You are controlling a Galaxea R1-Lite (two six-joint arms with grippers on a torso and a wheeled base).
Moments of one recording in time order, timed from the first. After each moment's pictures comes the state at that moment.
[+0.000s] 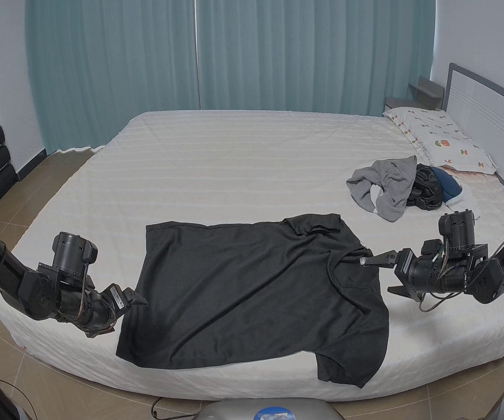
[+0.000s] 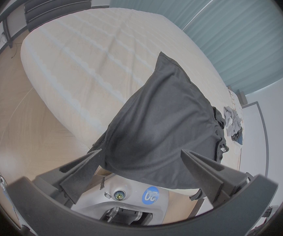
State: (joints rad) left arm -0.11 1.85 -0.60 -0.27 -0.12 -0.78; right arm 0.18 1.94 -0.64 -0.67 0.34 0.80
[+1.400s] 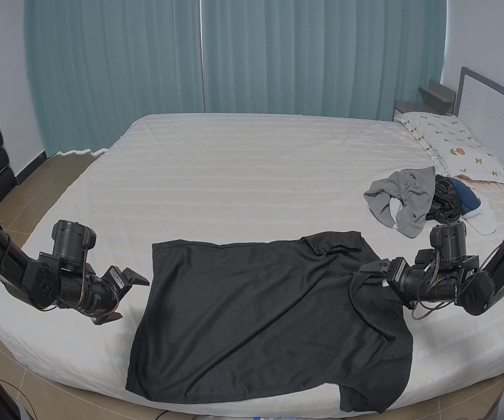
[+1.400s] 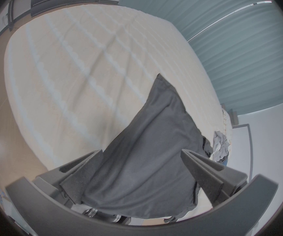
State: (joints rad) left arm -0.10 1.89 -0.68 -0.34 -0.20 -0.92; right arm 0.20 1.99 -0.60 -0.76 0.30 0.84
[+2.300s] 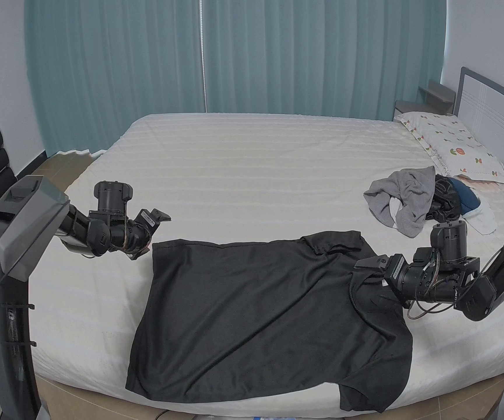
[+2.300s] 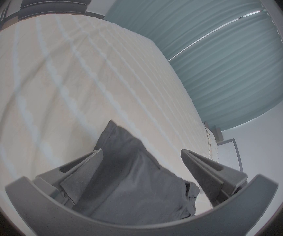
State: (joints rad) left arm -0.07 2.41 -1.45 -0.35 -0.16 -0.93; right arm 0.24 1.97 -0.56 -0.85 0.29 0.90
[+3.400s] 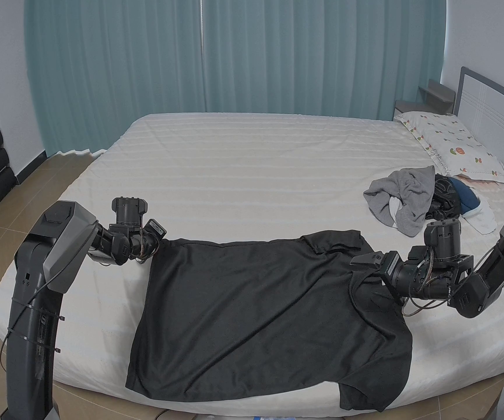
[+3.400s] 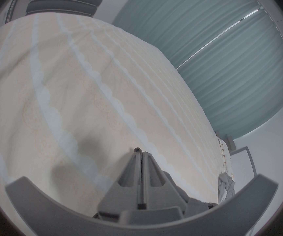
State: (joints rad) left arm -0.07 2.65 -1.70 -0.36 0.00 -0.92; right arm 0.25 2.02 -0.63 -0.84 0.29 0.94
